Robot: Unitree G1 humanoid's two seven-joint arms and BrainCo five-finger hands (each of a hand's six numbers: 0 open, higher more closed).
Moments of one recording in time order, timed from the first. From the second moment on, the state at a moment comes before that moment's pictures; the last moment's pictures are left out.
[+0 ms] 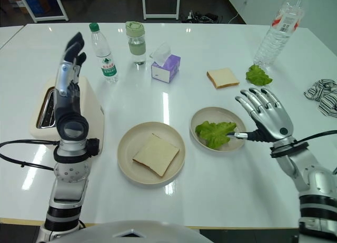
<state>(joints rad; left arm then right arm) 0.01 0.13 -0.11 -0.45 0.31 -0.48 0.20 -0.03 -0.91 -0.12 0.38 -1.23 -0.58 -0.52</state>
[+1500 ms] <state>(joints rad) 0.06 0.12 -0.05 -0.42 0.24 -0.49 0.05 -0.64 -0.87 0.83 1.04 -1.46 -0.33 -0.94</state>
